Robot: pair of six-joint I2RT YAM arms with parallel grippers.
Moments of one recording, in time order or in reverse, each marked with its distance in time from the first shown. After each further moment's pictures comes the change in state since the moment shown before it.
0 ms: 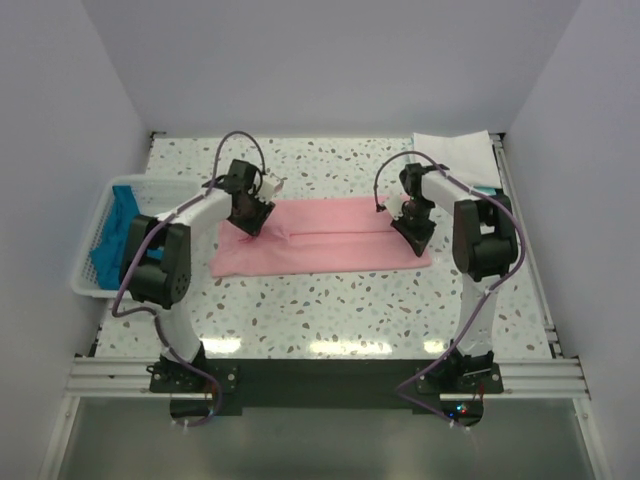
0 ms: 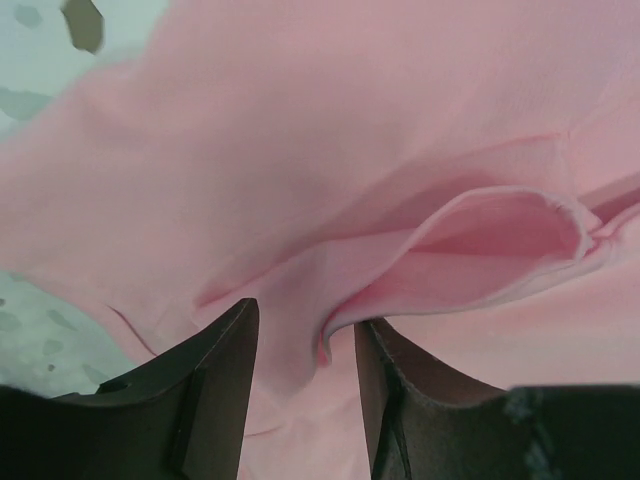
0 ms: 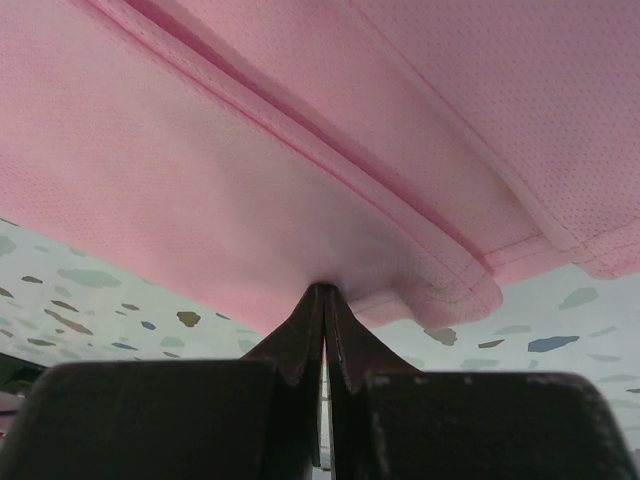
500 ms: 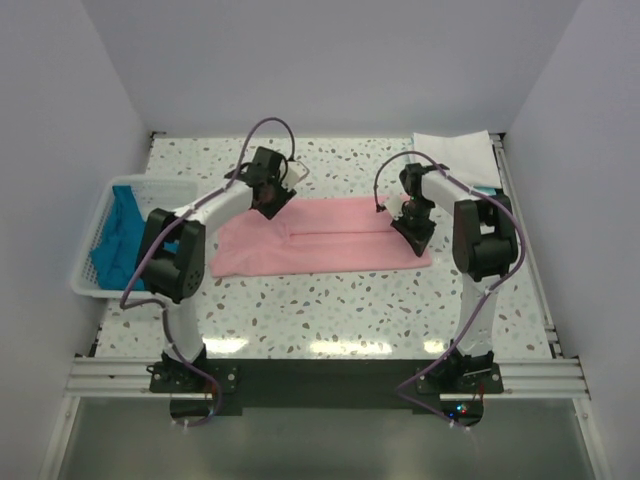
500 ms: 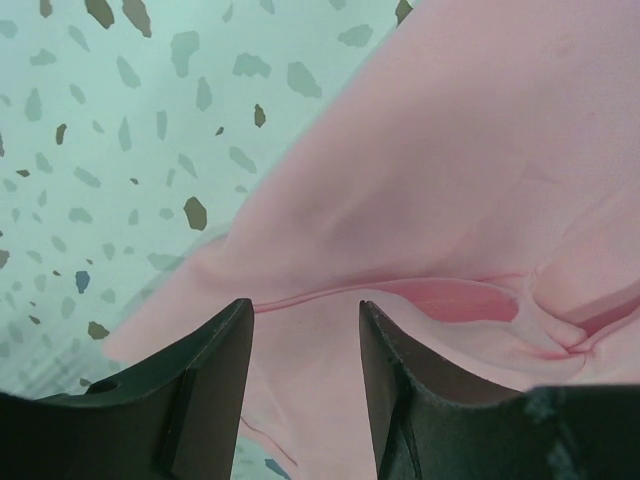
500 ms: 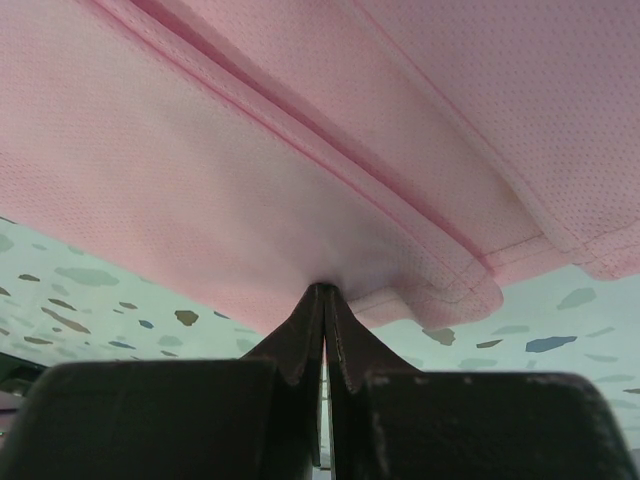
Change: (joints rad) left arm -0.122 0.103 0.208 0.056 -0.163 0.141; right arm 0.000 0.000 0.001 -0.001 0.002 -0.008
